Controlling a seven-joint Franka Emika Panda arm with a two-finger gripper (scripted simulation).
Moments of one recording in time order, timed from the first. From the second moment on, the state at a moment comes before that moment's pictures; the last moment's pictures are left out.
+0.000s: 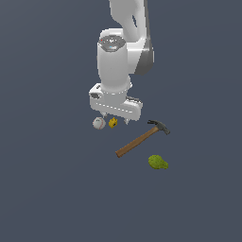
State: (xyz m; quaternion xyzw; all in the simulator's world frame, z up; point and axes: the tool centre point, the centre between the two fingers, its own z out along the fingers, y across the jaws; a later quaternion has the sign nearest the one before) arm -0.030 -0.023 0.203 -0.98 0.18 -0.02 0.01
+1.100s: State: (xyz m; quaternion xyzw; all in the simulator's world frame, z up) arm -0.147 -0.048 0.074 -0.92 0.40 0.00 0.00
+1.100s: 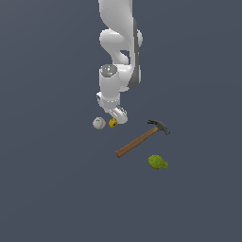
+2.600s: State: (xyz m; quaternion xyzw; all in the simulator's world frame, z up) arm -0.150 -0.048 0.022 -0.91 0.41 0.00 0.00
